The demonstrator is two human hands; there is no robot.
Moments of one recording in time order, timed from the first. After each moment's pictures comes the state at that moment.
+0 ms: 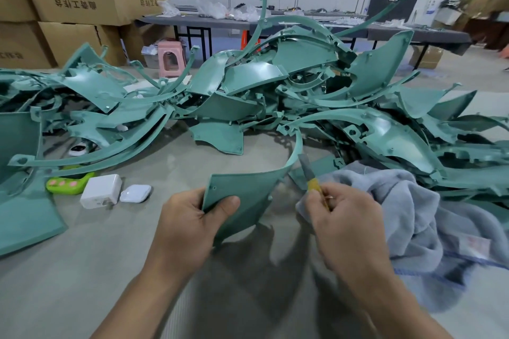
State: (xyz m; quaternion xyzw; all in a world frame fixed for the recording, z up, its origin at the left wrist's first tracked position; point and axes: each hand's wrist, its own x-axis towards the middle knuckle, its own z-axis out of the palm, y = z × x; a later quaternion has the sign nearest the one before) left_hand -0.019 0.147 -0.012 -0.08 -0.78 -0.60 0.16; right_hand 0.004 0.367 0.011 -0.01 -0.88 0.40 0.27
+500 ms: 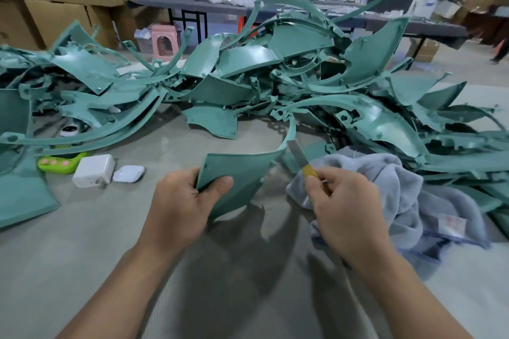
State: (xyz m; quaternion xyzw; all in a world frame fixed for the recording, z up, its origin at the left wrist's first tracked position) left_hand -0.019 0.148 -0.014 -0.09 -0.83 -0.50 0.21; right_hand 0.009 0.389 0.013 0.01 -0.90 0.35 0.24
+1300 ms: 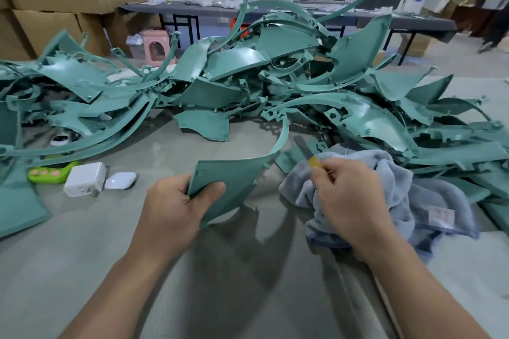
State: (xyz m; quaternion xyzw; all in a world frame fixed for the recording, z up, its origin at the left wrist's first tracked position) left_hand -0.017 0.147 -0.018 -0.07 -0.83 -0.52 0.18; right_hand -0.002 0.408 0.018 -0.04 -0.92 0.32 0.22
